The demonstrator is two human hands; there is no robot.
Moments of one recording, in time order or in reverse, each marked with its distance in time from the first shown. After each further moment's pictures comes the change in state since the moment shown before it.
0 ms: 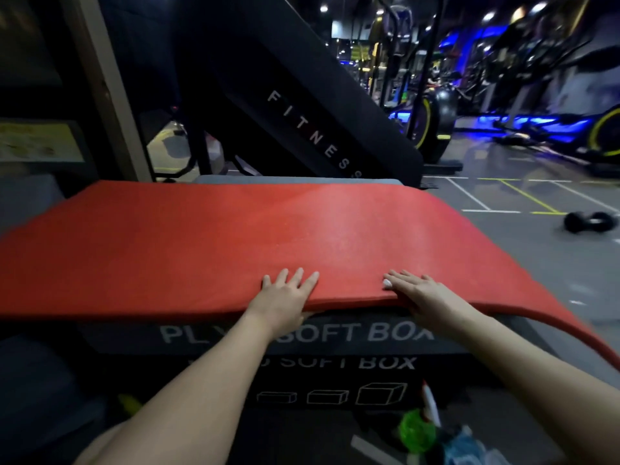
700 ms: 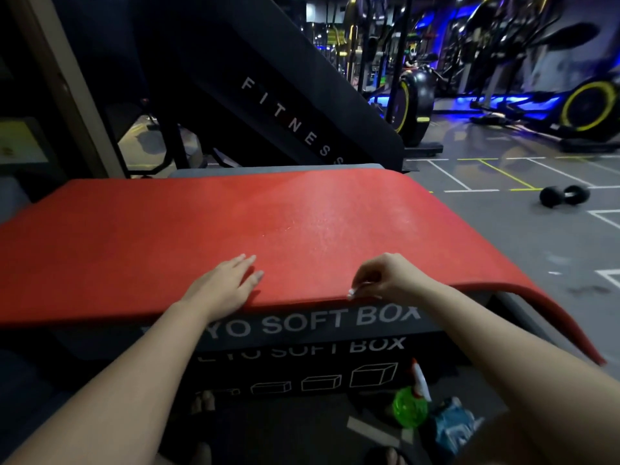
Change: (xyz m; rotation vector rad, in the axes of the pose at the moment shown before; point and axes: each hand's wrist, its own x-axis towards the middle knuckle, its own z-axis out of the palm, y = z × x) left_hand -0.017 -0.073 0.000 -0.368 0.074 -0.178; right_hand 0.020 -0.033 -0.014 0.504 0.065 0.053
